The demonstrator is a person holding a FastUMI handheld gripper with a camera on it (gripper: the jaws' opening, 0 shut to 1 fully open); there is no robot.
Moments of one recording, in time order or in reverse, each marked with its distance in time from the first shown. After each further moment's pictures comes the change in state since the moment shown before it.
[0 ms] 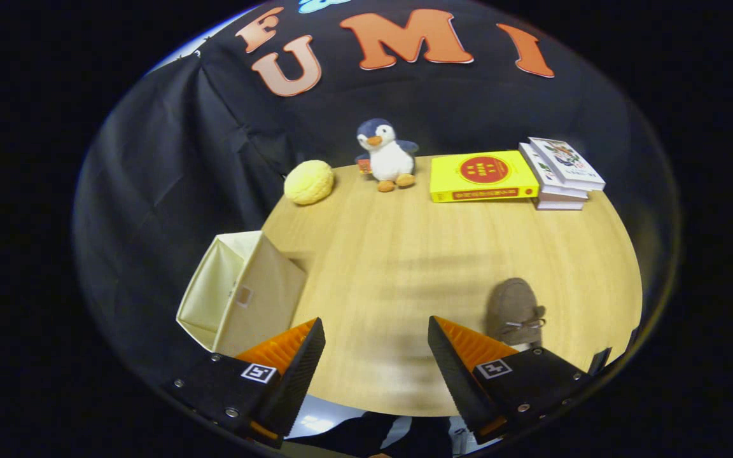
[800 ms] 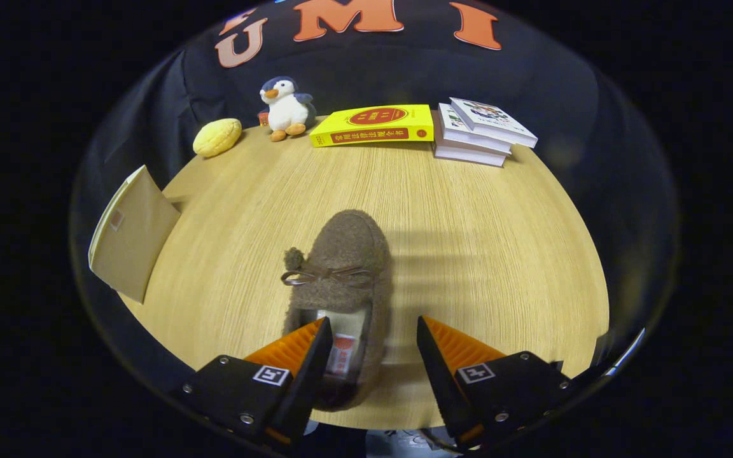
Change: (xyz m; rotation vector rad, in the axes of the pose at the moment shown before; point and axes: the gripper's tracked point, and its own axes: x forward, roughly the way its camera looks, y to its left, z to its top) arm 0.049 -0.211 -0.087 -0.112 0.071 -0.234
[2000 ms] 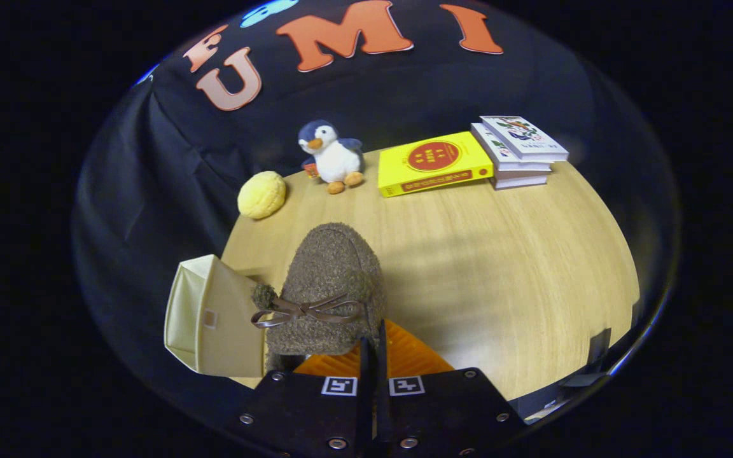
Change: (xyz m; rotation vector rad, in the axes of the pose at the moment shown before) arm -0.100 0.184 0.134 0.234 -0.019 0.184
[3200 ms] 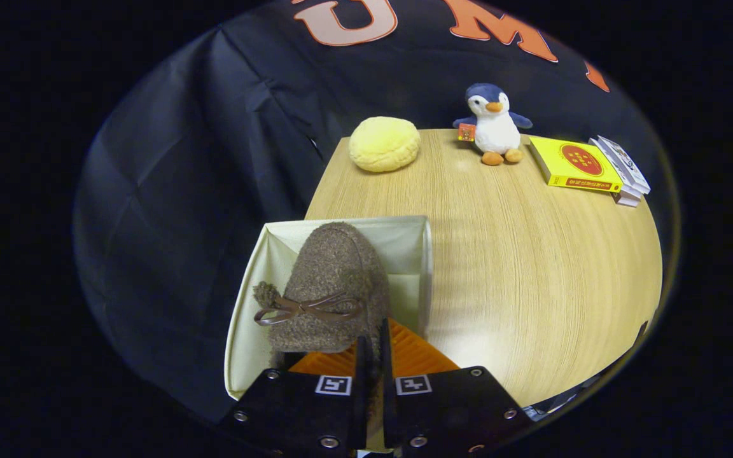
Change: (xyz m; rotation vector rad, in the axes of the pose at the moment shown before) arm 0.107 0.295 -0.067 -0.155 0.126 0.027
